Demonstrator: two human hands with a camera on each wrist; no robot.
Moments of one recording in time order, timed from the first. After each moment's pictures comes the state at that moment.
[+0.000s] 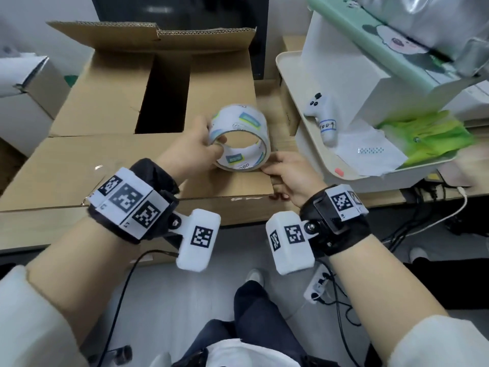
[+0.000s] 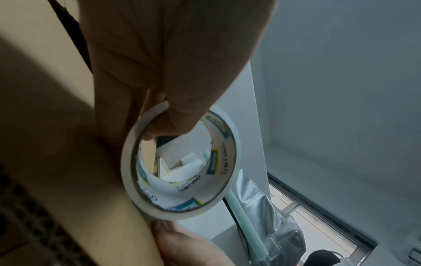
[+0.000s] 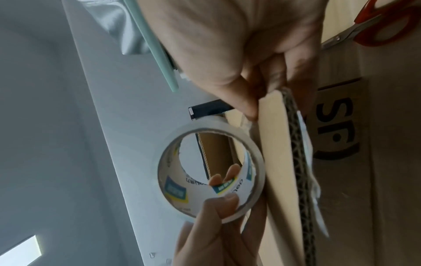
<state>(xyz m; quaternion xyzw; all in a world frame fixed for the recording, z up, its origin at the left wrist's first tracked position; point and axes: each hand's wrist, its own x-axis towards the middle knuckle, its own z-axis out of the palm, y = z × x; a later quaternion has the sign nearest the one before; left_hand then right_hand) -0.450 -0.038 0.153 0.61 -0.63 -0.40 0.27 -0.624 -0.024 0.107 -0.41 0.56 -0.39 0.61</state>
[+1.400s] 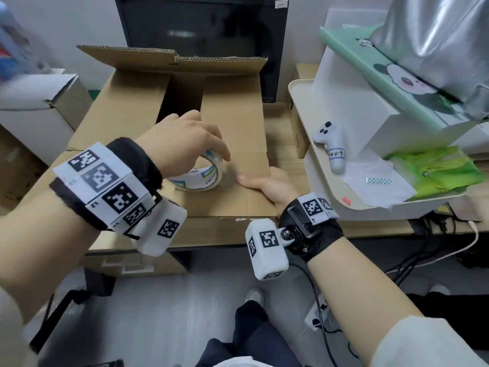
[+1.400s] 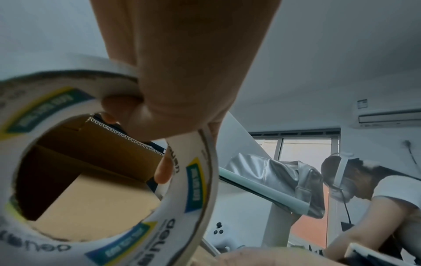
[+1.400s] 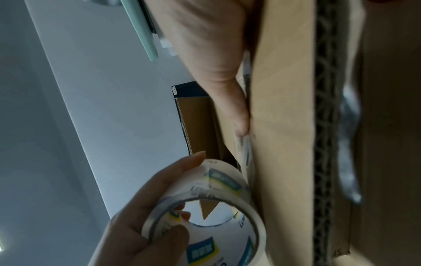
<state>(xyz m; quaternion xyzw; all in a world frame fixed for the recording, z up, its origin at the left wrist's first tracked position) -0.410 -0.059 0.204 0.48 -0.87 0.04 -0.05 -0.591 -0.052 0.109 -0.38 0.56 -0.38 0.64</state>
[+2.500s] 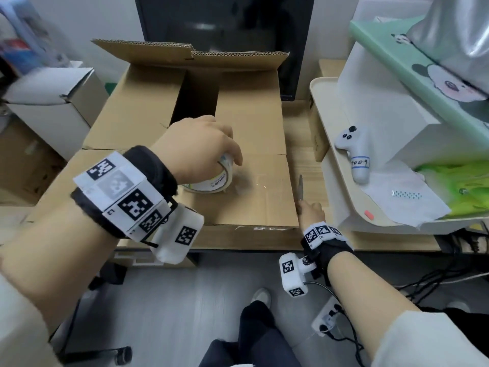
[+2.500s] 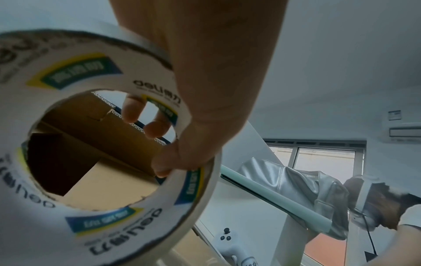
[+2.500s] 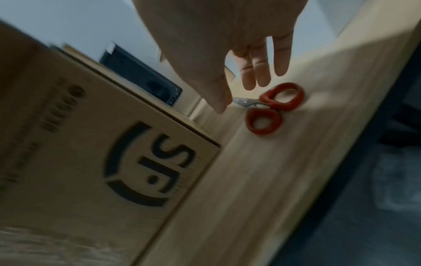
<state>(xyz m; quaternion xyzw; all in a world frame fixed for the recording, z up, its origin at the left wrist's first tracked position) -0.415 -0.068 0.203 0.52 -0.85 0.00 -0.05 -0.642 -0.078 -0.005 -0.39 0.80 -0.22 0.40</state>
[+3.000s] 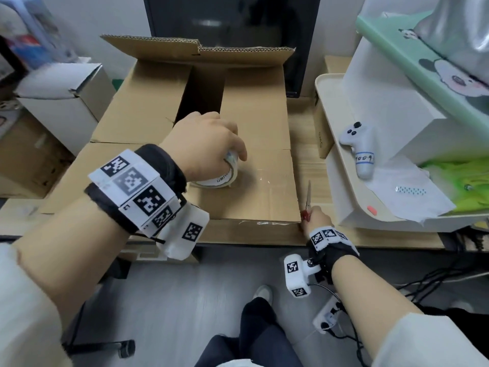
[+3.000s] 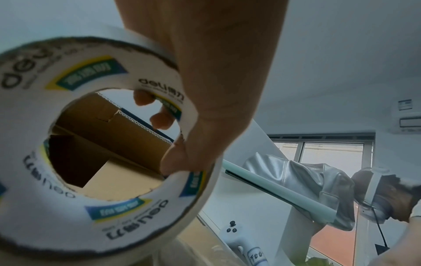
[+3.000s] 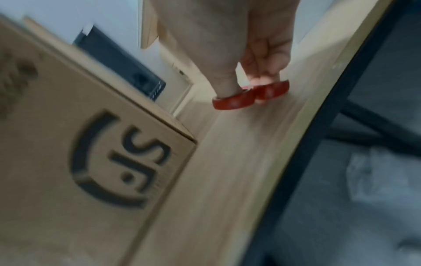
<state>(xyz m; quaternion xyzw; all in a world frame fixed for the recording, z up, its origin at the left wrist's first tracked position) -0.418 -0.060 0.200 0.52 -0.85 0.01 -0.06 -0.659 -0.066 -0.024 -0.51 0.80 -0.04 0.31</state>
